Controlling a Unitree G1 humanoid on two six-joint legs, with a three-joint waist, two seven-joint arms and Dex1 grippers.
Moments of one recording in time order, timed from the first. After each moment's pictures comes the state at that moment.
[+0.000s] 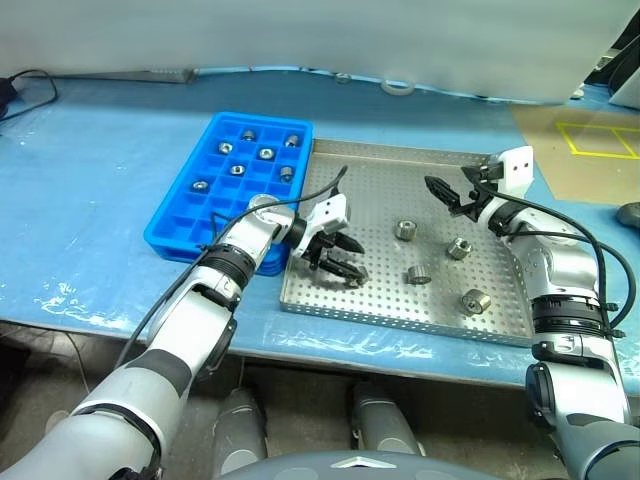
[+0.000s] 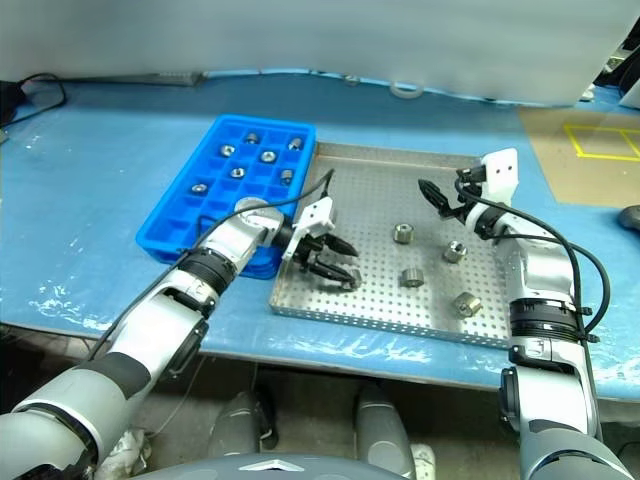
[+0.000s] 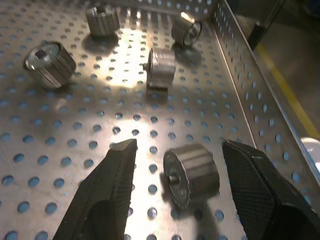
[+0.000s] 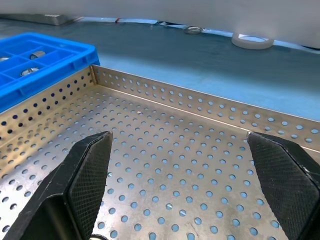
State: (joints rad) left arm -1.00 0.14 -0.35 0.92 0.00 0.01 -1.40; right arm -0.59 -0.54 -0.22 0.36 0.31 0.34 0.61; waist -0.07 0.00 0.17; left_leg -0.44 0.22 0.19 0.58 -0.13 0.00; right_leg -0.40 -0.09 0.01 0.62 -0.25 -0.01
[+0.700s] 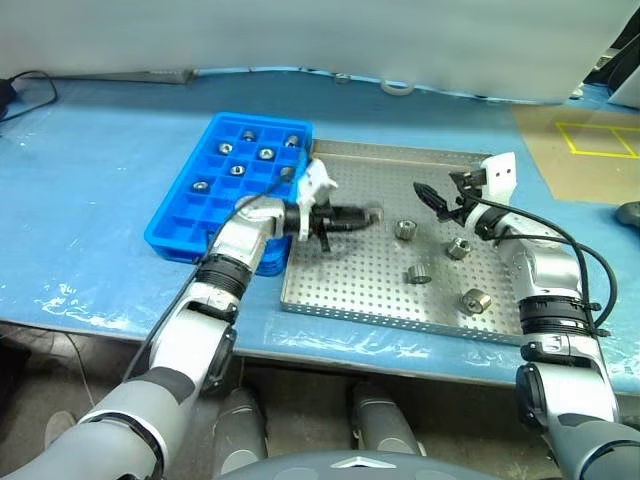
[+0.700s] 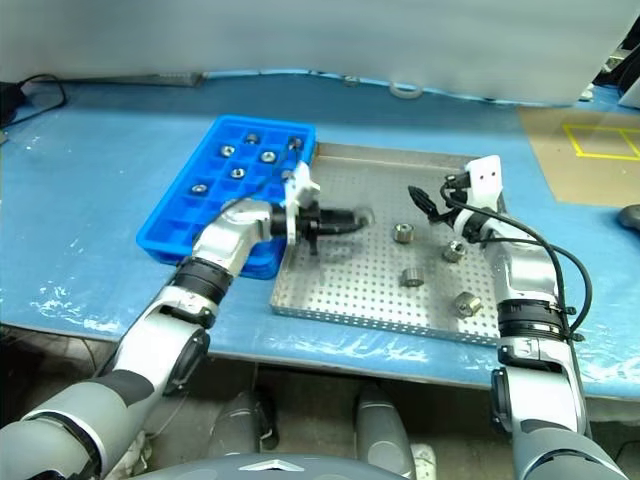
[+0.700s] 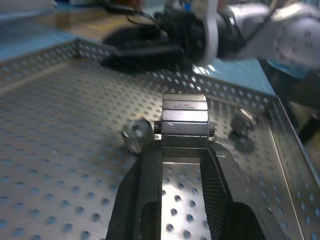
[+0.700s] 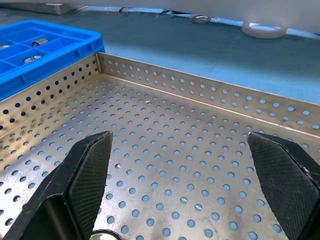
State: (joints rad) left arm -0.87 0.11 -0.04 0.56 -0.19 0.22 -1.07; right arm -0.61 -0.49 -0.18 0.42 0.27 0.30 0.61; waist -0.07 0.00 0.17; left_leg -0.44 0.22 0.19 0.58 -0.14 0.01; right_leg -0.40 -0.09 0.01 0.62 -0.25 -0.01
